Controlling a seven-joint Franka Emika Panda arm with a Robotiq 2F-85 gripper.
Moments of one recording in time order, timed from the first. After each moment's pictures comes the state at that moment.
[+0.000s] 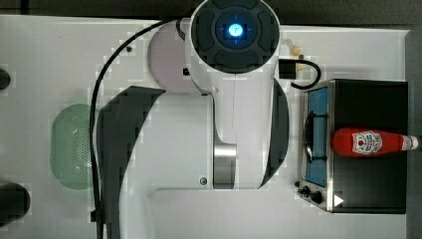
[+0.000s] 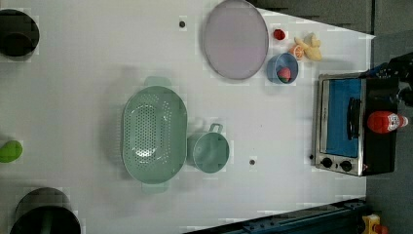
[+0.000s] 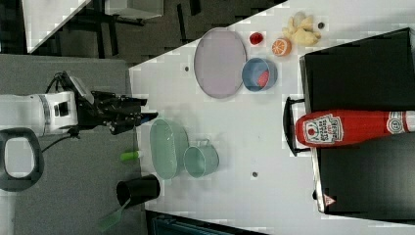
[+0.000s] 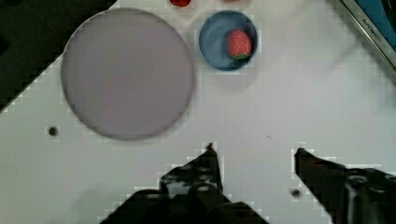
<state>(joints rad) 0.02 0.01 -0.02 -1.77 -0.01 0.20 -0.03</state>
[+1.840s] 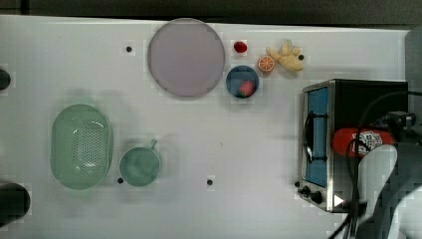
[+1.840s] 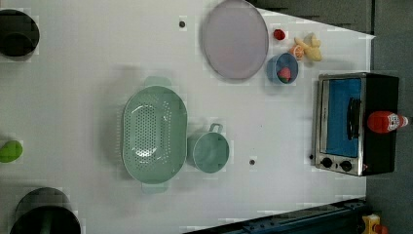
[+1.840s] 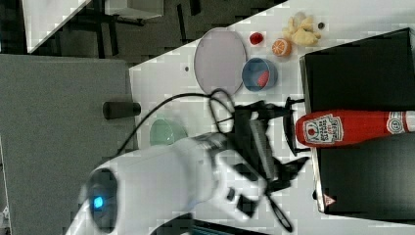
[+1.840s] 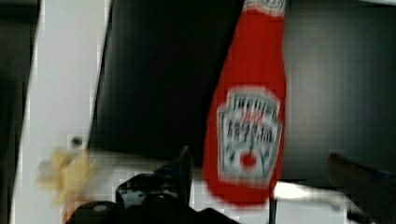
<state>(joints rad) -0.10 0.07 -0.57 -1.94 0.01 0.55 -0.01</state>
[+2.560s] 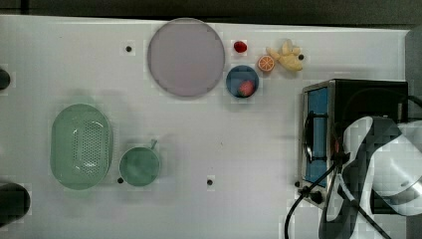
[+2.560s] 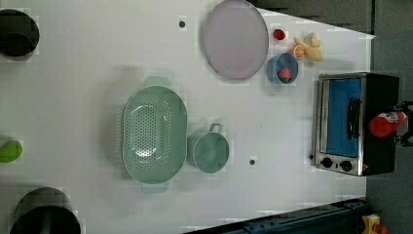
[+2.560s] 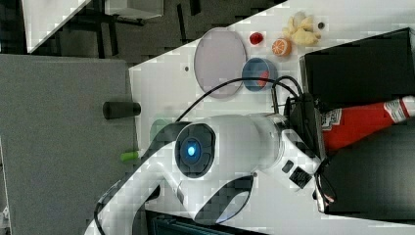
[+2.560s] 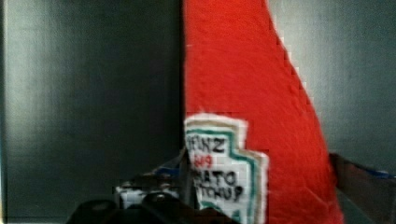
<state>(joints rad) -0.10 0.31 -0.60 -1.93 0.15 0.61 0.02</state>
